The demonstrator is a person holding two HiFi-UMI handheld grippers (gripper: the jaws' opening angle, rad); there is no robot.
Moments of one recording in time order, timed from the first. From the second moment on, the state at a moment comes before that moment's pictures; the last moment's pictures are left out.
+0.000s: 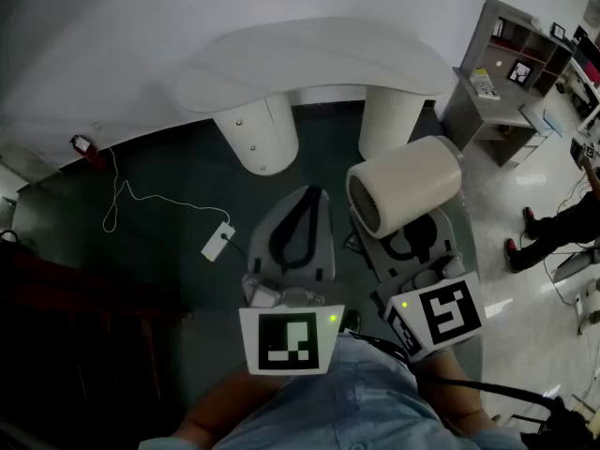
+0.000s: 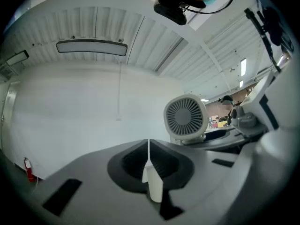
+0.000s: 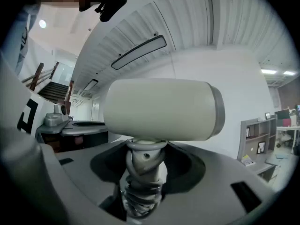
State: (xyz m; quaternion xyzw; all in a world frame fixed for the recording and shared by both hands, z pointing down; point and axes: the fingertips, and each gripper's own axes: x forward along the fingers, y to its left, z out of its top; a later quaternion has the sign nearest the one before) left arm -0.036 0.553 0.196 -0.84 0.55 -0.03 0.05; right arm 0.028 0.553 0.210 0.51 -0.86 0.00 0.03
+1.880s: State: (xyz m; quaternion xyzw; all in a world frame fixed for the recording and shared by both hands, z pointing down) left arm -0.043 0.373 0.221 -0.82 0.57 -0.05 0.03; right arm 0.035 0.382 0.242 0.50 -0.87 0.06 0.03
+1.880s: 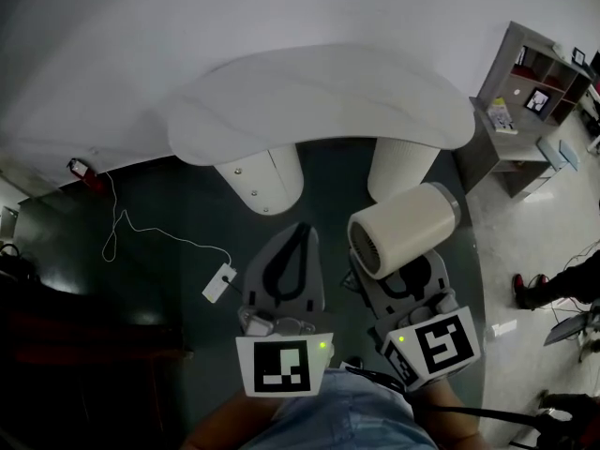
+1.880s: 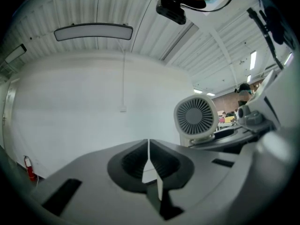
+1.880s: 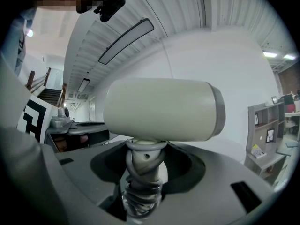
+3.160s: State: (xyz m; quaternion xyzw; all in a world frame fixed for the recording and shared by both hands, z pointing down) left arm -0.069 0.203 0.251 -0.84 0.54 -0.05 0.00; right arm 0.000 0.220 0.266 0.52 -0.85 0.08 0.06
